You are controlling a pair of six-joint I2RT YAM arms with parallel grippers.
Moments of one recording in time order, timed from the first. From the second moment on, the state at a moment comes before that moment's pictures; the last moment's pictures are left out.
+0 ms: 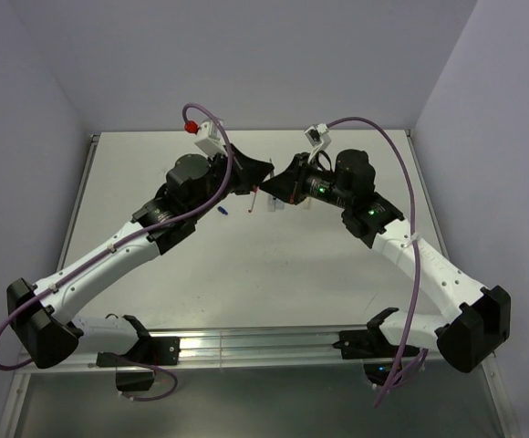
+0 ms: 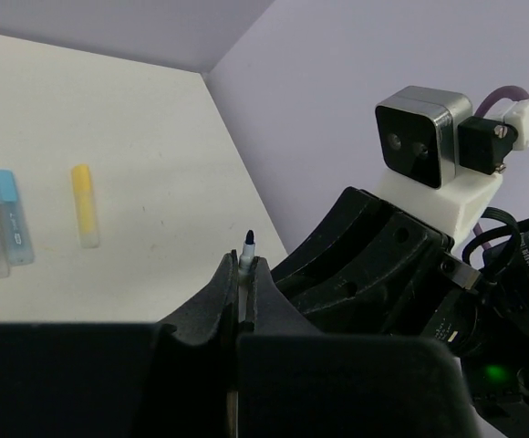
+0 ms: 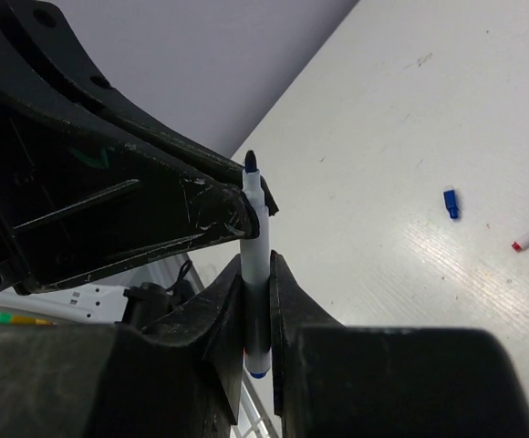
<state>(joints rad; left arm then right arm) -0.81 1.28 1.23 0.02 -0.09 -0.78 0.53 1.19 1.05 0.03 -0.49 0.60</state>
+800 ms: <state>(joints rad) -0.79 1.38 1.62 -0.49 -0.58 -0.95 0.51 1.15 1.09 -0.18 -0.32 0.54</state>
